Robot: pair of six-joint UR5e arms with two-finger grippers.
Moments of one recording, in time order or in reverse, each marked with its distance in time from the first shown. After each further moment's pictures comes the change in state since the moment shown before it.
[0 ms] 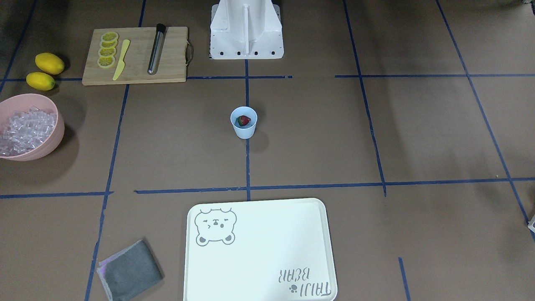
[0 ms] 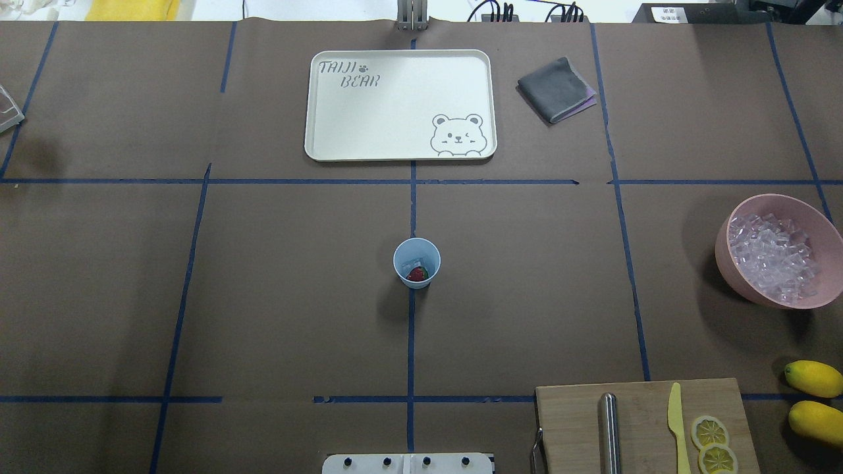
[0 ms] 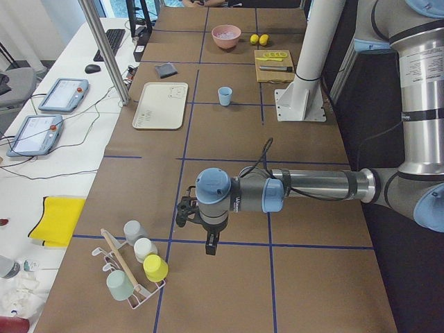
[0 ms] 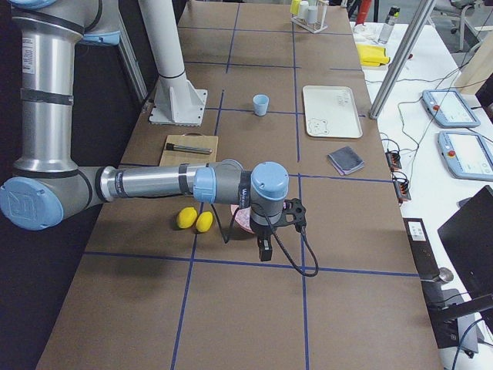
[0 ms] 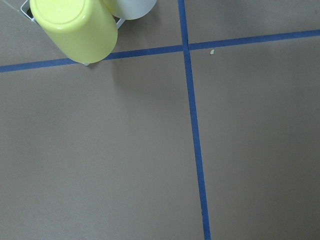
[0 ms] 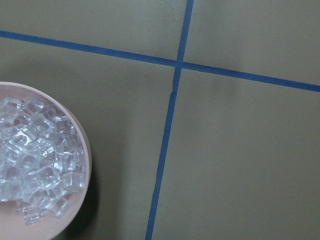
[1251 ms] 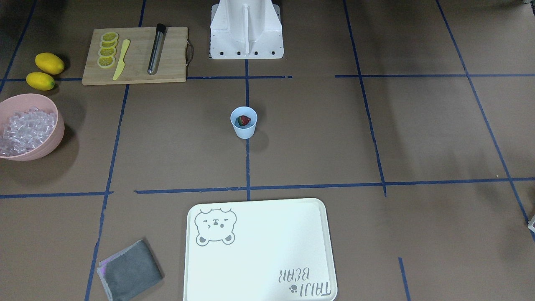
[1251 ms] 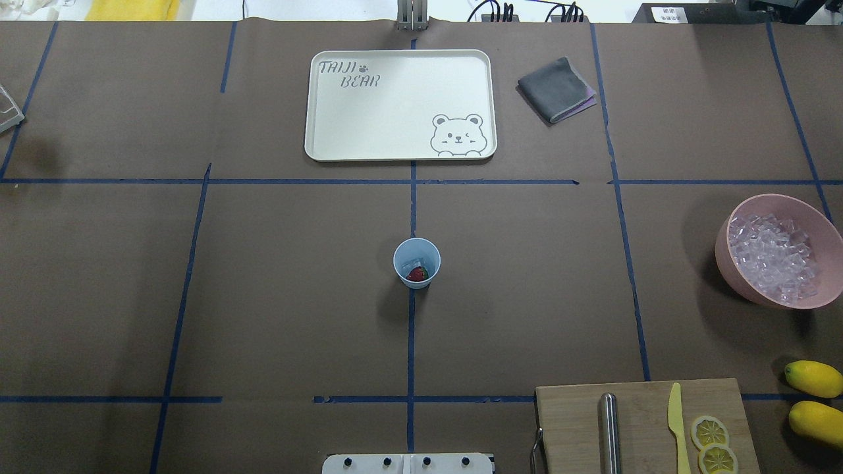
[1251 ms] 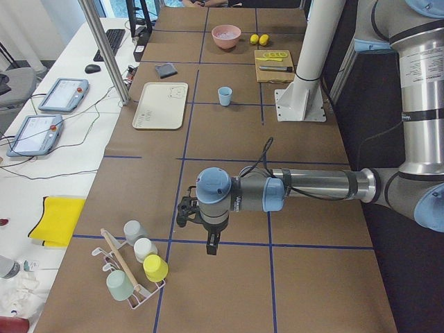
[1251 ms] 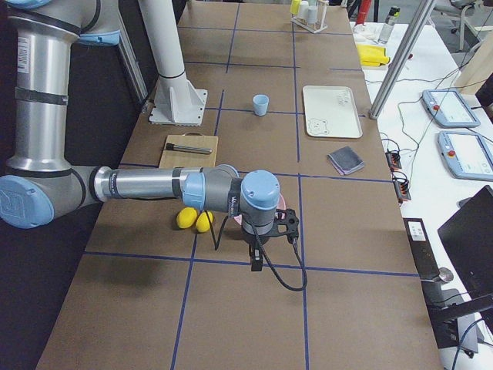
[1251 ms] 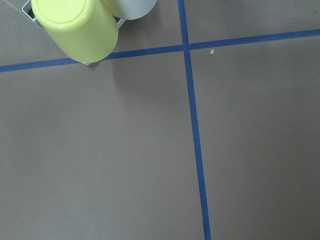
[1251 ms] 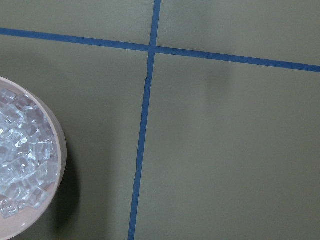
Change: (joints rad) left arm 0.000 0.000 -0.008 0.019 0.001 -0.002; right arm 0.036 -0.034 -0.002 -0.001 -0.023 0.008
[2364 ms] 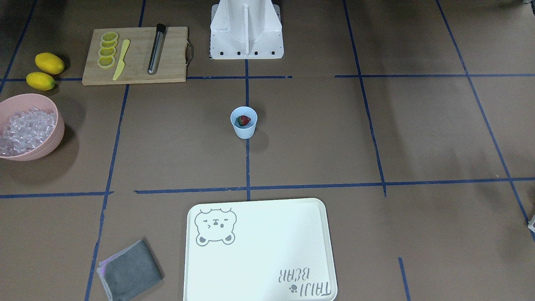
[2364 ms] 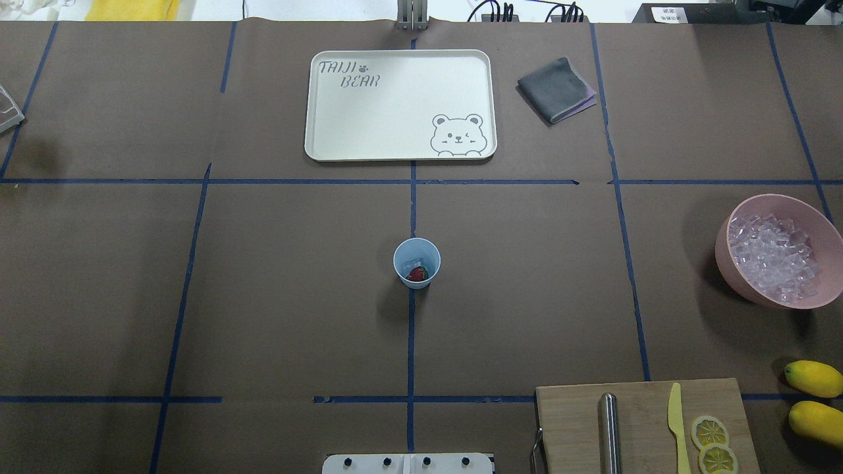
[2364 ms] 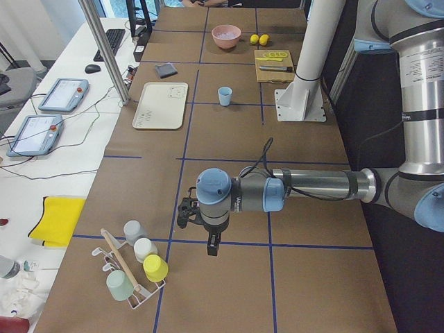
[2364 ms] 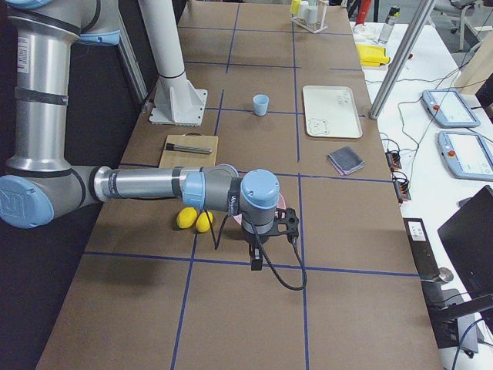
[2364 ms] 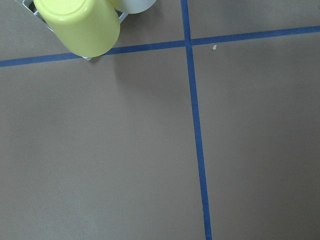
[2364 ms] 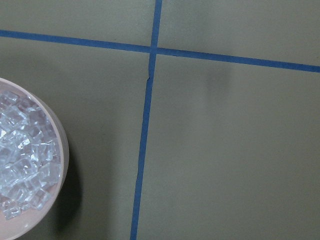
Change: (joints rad) left arm 0.001 0.000 0.002 0.007 0.006 0.002; right arm -0.001 -0.001 0.004 0.001 0.003 0.006
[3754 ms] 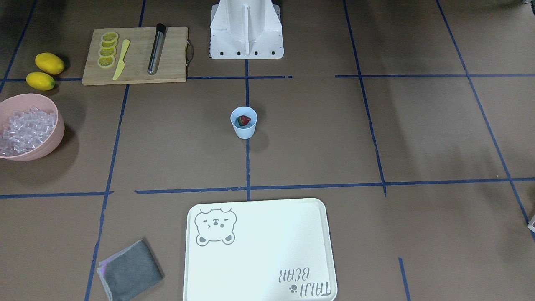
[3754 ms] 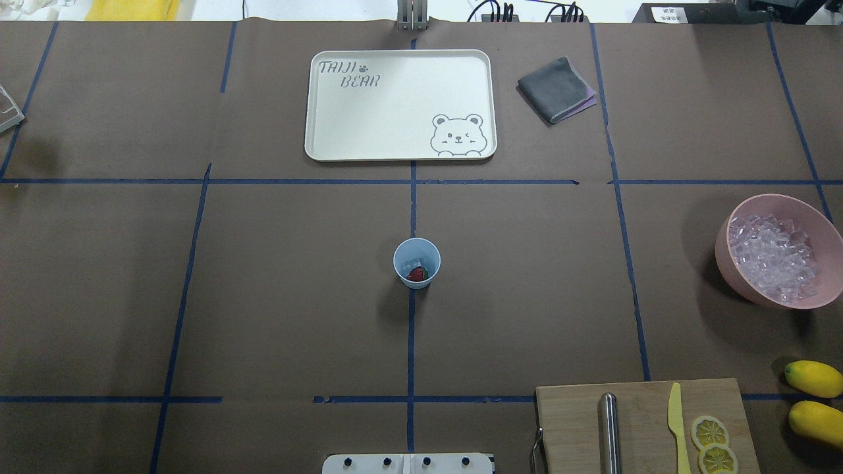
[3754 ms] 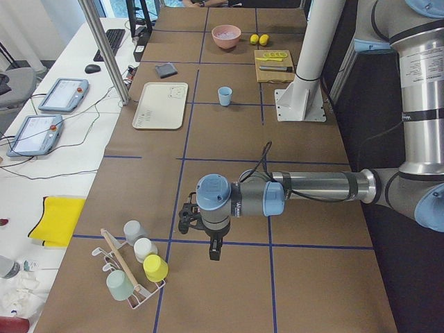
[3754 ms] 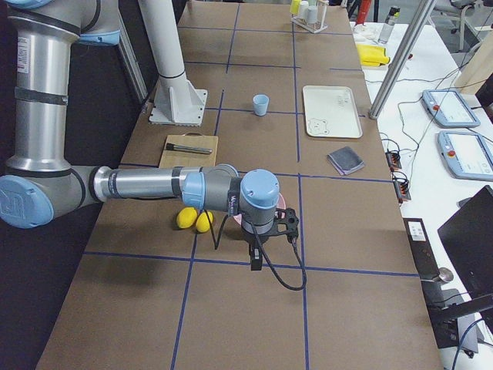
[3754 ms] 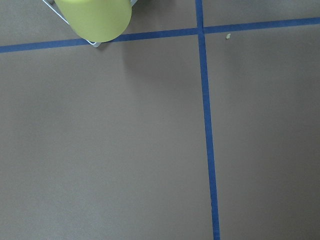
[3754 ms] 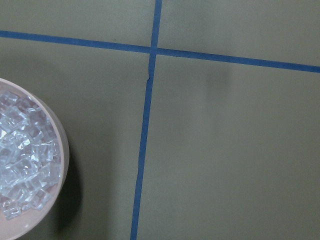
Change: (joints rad) left arm 0.000 0.001 0.024 0.003 0.003 -0.001; right arm 0.001 0.000 0.001 0.000 -0.001 0.001
